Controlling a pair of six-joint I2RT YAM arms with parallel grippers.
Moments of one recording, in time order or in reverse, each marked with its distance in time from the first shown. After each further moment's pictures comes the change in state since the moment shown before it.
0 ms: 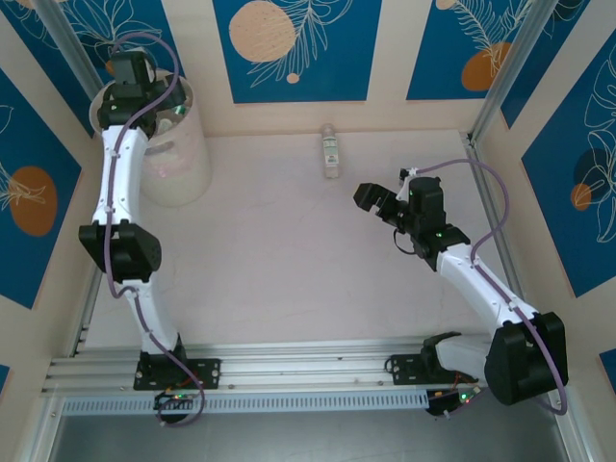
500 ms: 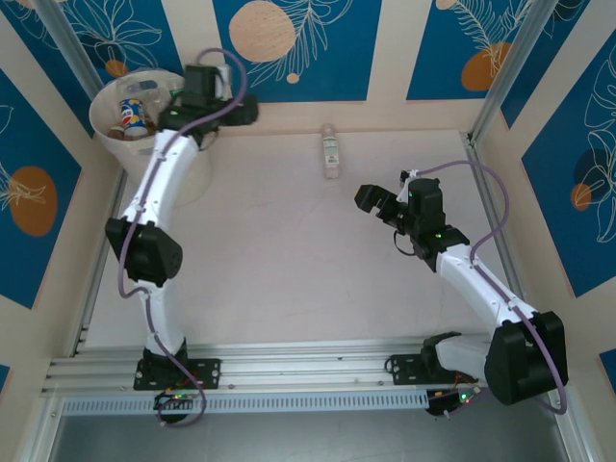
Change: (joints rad) left arm -0.309 0.000 -0.125 0.036 0.148 0.005; right arm 0.000 0.006 -0.011 -0.004 0.025 -0.008
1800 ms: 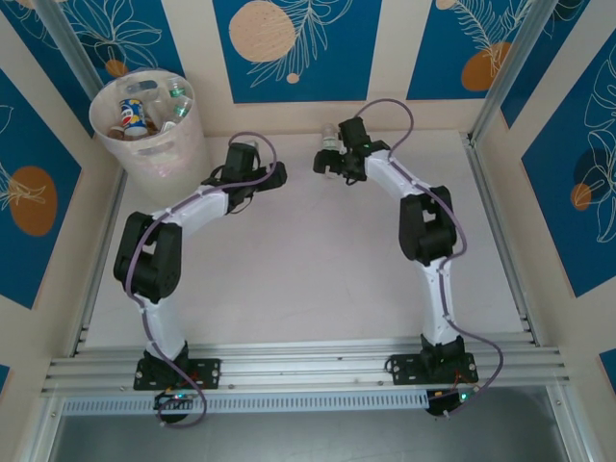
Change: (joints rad) left arm -0.105 -0.137 -0.866 0.632 -0.009 -0.300; right arm 0.079 1.142 1.227 -0.528 0.129 -0.258
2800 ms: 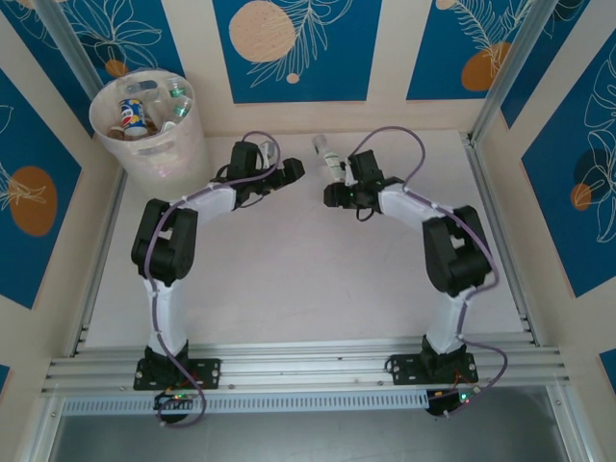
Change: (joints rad) left arm 0.023 0.161 0.061 0.228 0.526 -0.245; right arm 0.046 -0.492 -0.767 0.364 -0.106 -0.077
